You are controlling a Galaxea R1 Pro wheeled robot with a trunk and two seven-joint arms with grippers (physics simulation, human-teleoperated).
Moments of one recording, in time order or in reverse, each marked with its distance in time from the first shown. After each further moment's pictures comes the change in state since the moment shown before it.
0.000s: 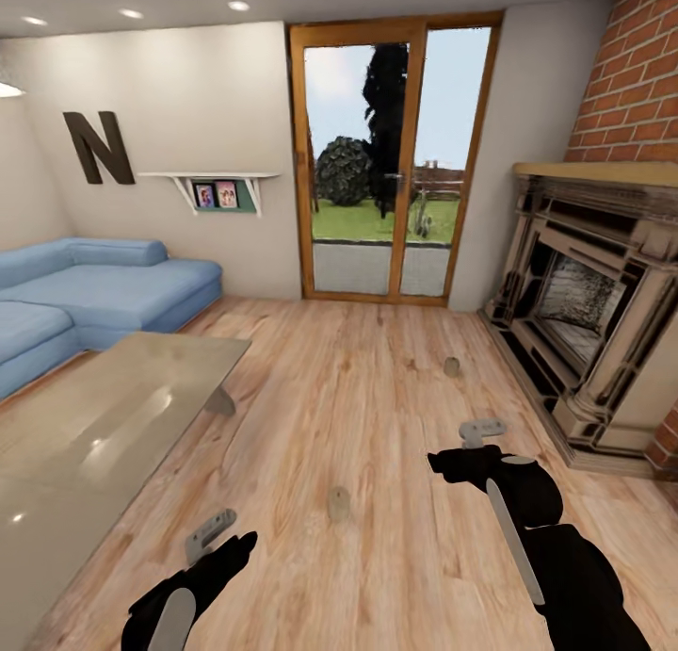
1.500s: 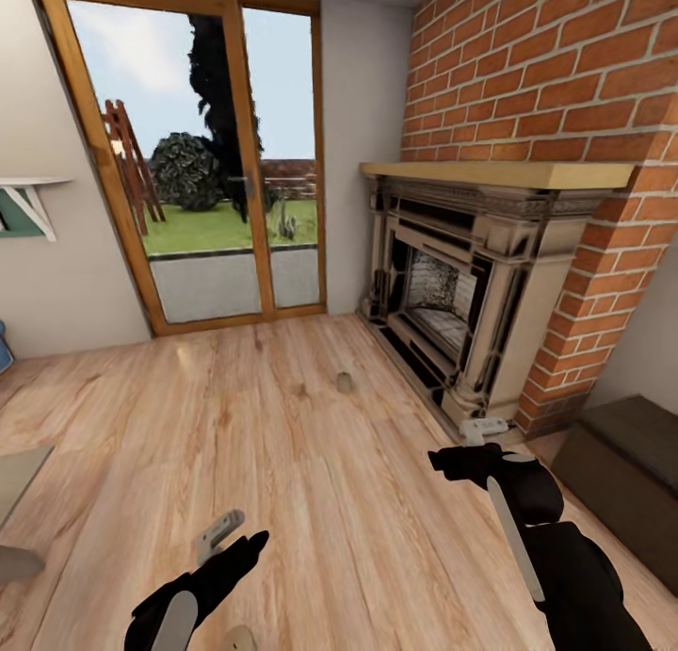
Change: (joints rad) left arm -0.008 0.002 0.003 0.049 0.003 0.000 -0.127; right arm -0.006 0.000 -0.005 0.000 -0.001 0.000 0.000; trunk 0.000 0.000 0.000
